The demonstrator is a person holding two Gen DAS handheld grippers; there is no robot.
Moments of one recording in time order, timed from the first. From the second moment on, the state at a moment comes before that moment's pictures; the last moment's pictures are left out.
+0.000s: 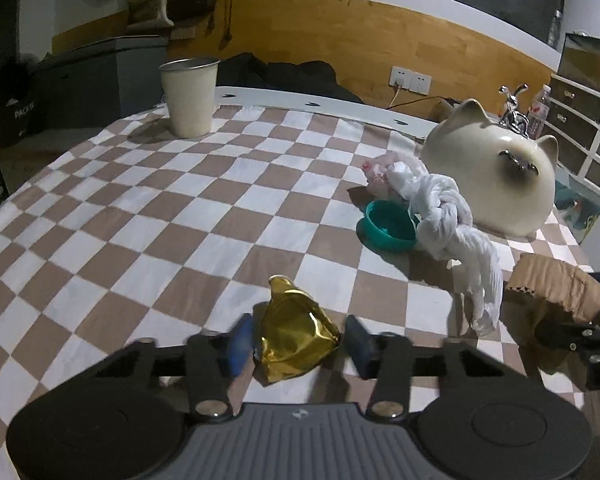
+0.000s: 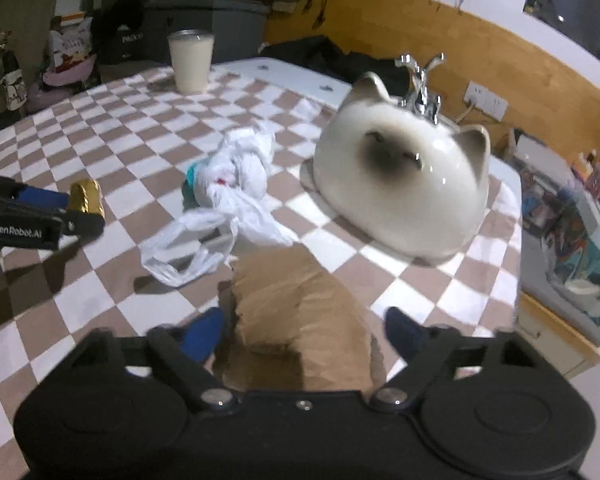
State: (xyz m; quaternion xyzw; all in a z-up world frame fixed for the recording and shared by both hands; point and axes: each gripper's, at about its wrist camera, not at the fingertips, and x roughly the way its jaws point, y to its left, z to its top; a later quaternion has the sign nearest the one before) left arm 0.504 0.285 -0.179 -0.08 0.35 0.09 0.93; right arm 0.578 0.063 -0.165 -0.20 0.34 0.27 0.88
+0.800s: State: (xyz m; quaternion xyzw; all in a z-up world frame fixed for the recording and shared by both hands) left arm 0.381 0.232 -0.123 -0.11 0.36 0.05 0.93; right arm 0.445 0.025 -0.117 -0.09 0.38 0.27 0.88
